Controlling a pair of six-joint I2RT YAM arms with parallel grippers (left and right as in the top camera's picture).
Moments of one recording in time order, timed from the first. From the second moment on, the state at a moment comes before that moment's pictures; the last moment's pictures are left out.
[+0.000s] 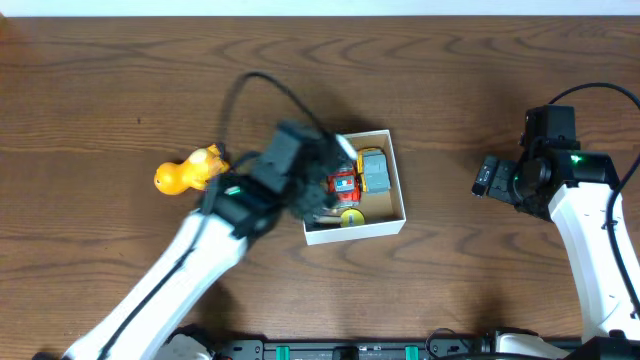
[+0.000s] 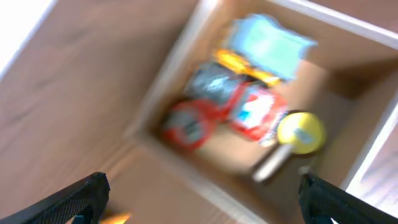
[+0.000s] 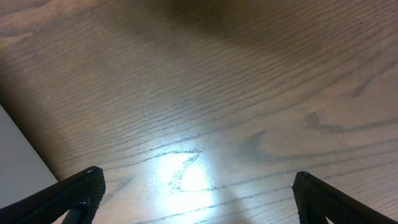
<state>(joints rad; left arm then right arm) -0.59 1.31 1.12 -0.72 -0.03 0.37 -0.07 1.38 1.08 -1.02 0.09 0.34</state>
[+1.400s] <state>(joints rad) 0.14 1.80 1.12 -0.70 0.04 0.72 -0.07 1.38 1.08 -1.02 0.09 0.33</state>
